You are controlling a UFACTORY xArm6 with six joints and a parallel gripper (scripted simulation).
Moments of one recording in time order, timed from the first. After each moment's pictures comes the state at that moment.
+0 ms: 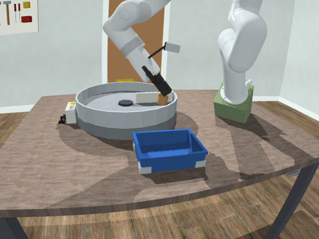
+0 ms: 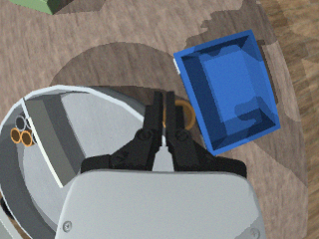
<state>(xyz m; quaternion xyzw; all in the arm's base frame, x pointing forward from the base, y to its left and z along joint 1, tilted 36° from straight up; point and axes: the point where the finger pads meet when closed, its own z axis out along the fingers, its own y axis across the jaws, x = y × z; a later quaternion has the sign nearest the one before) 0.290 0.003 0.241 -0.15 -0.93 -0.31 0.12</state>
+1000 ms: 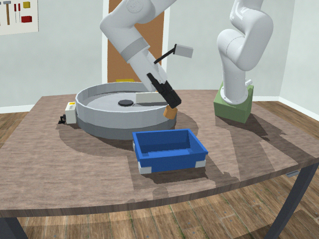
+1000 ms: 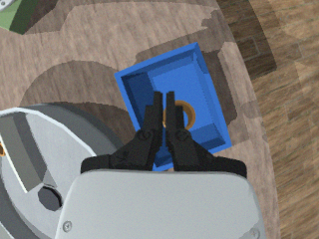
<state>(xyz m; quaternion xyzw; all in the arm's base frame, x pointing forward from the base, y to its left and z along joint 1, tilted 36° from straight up) 0.300 0.099 0.285 -0.15 -0.93 -0.30 0.12</state>
